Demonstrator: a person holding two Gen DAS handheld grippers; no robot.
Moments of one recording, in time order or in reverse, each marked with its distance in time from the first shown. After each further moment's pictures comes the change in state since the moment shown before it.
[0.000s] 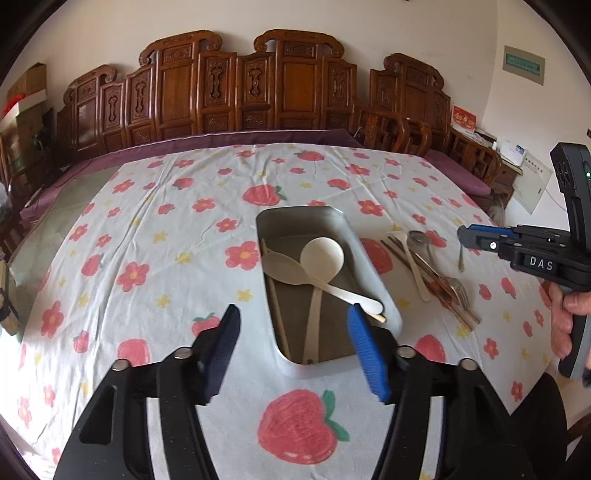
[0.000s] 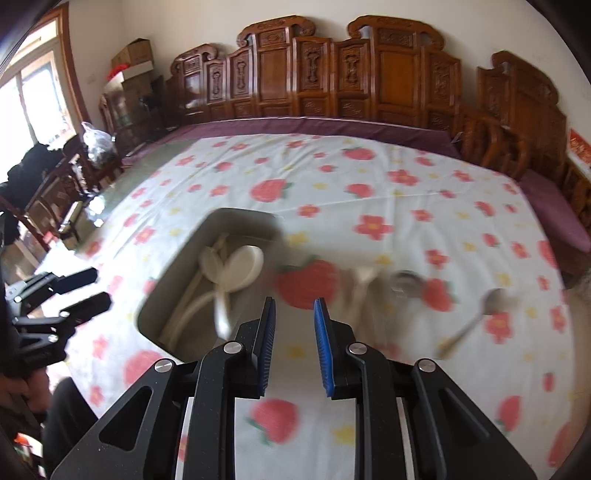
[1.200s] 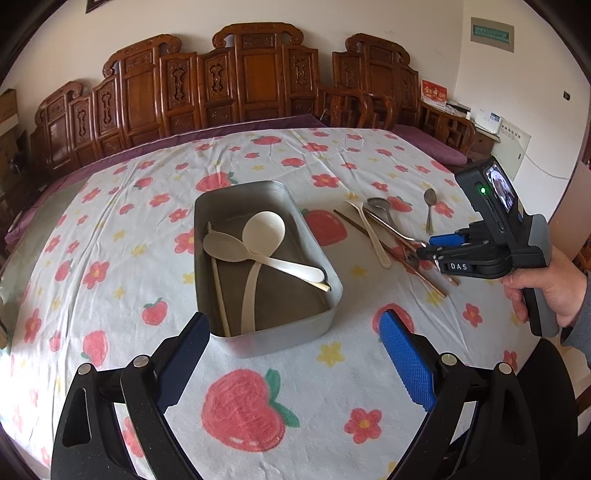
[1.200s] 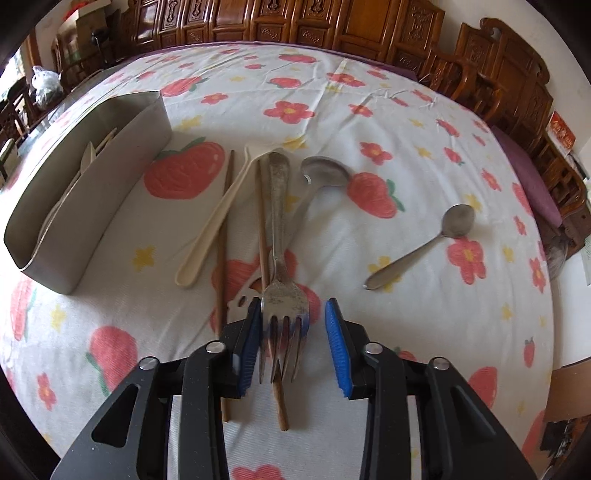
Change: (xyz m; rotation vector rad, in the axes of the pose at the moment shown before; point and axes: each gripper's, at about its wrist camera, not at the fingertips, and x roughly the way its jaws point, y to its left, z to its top) left arm 0.009 -0.055 -0.026 0.108 0.039 -0.047; right arm 0.088 -0.058 -0.060 -0.055 0.253 -0.202
